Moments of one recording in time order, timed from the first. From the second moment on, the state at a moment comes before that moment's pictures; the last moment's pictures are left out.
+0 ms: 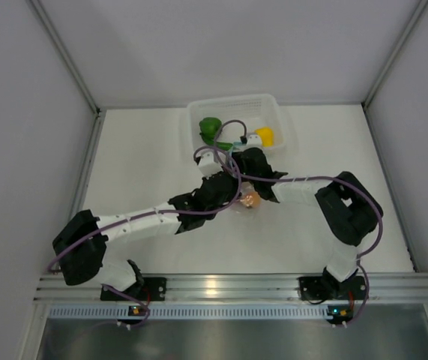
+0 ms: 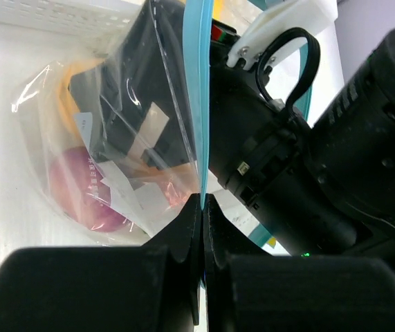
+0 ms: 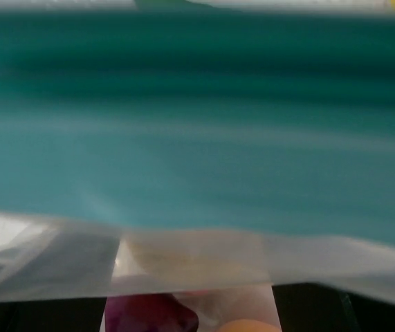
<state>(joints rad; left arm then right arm) -1.01 1.43 0.90 0.10 -0.54 -0.95 0.68 1.78 0.97 0.30 0.22 0.43</state>
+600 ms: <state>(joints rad) -0.95 1.35 0.80 0.11 -0.55 -0.96 0.68 2.00 1.23 0.21 0.10 0.41</state>
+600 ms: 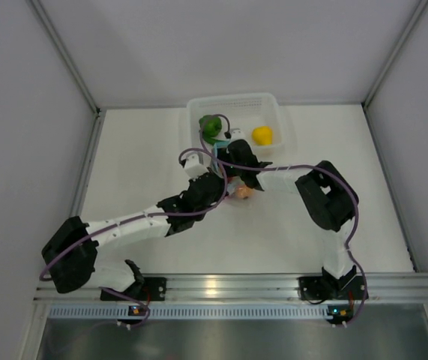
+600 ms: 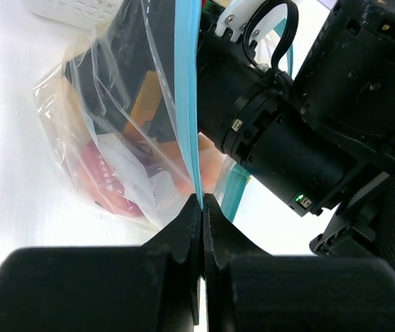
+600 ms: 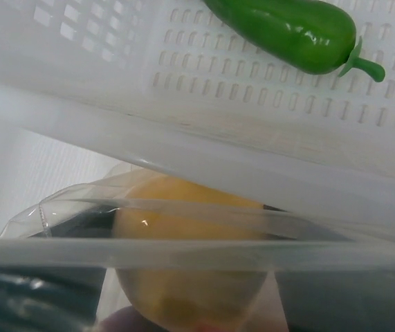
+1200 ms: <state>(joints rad) -0.96 1.25 0.77 0.10 -0.51 -0.93 0.71 1.71 0.98 0.14 0.16 0.38</state>
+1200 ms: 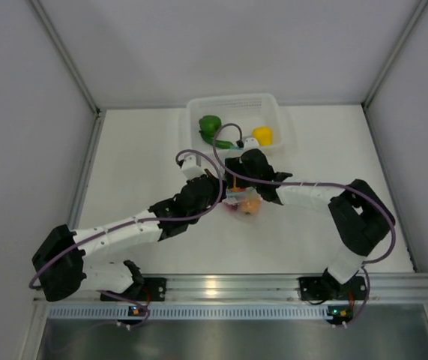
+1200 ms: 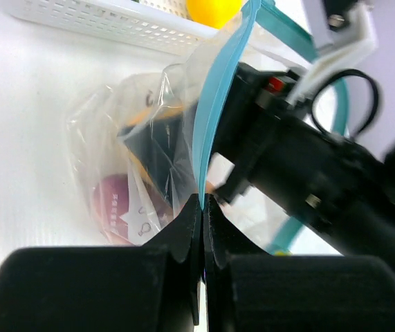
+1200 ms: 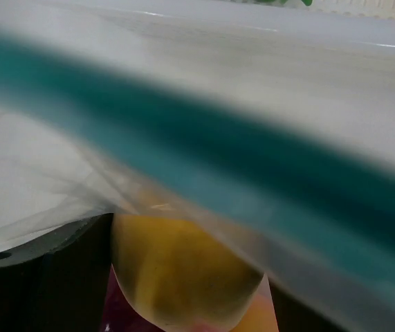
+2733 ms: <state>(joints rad) -0.95 1.19 0.61 0.10 -0.41 -0.87 0.46 1.44 1.30 -0.15 0.06 0.31</state>
